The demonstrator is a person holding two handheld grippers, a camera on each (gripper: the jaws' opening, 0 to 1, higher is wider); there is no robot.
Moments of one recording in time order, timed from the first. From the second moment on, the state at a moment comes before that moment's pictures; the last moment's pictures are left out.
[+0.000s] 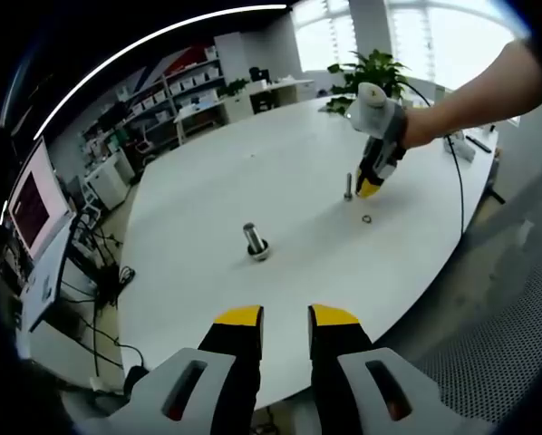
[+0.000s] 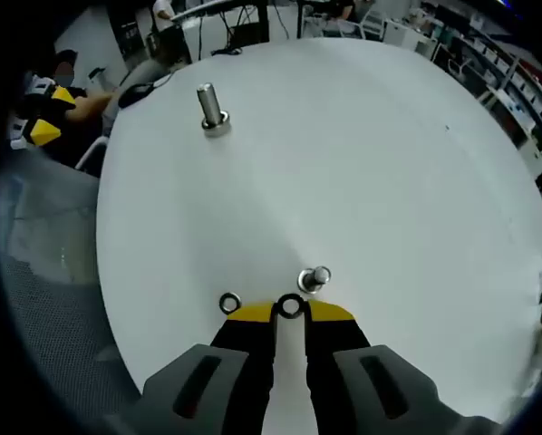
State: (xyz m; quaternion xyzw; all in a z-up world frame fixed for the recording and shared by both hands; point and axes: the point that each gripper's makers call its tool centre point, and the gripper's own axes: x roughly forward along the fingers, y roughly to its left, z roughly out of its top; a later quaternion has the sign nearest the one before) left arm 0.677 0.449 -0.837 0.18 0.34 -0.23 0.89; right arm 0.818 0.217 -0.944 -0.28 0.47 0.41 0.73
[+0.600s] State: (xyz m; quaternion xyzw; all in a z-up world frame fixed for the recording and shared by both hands) left arm 0.677 0.448 -0.837 0.18 0.34 -0.23 0.89; right arm 0.832 0.213 -0.910 -0.27 0.42 0.40 0.77
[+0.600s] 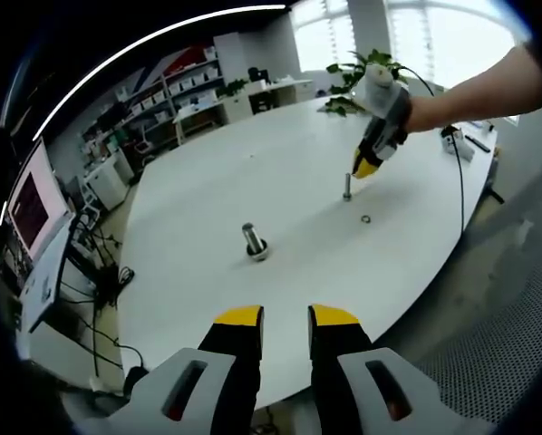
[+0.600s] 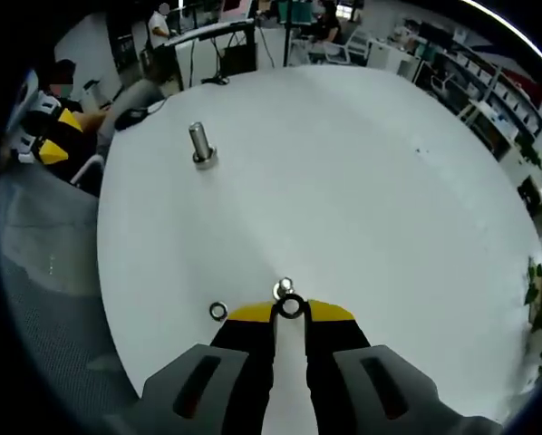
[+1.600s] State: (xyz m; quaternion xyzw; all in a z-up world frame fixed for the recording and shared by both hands) left arm 0.674 0.447 -0.845 0.18 0.36 -0.24 0.88; right arm 0.839 0.230 -0.922 -0.30 0.43 0.43 0.74
